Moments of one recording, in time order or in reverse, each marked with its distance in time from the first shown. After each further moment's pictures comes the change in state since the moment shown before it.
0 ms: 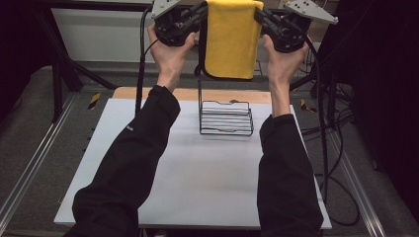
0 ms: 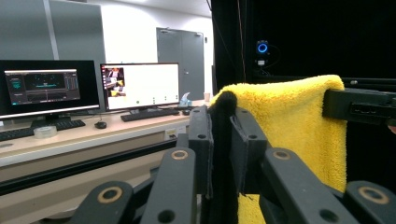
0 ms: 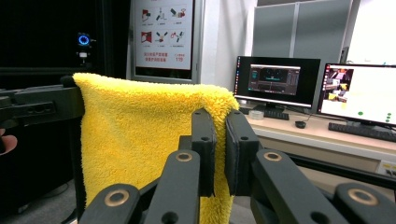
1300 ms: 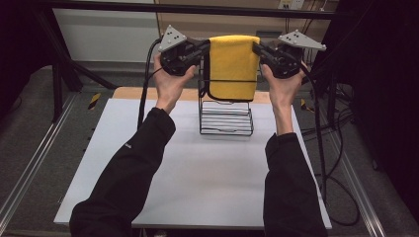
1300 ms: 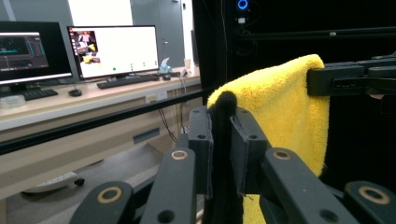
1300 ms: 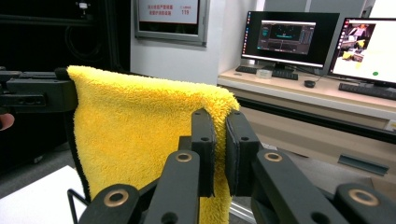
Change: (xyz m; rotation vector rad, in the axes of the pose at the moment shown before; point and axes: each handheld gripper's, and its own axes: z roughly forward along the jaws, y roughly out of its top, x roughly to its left) left arm -0.008 -0.067 -0.013 0.138 -0.100 0.022; right arm -0.007 -0.061 -0.016 0.163 0.033 -0.009
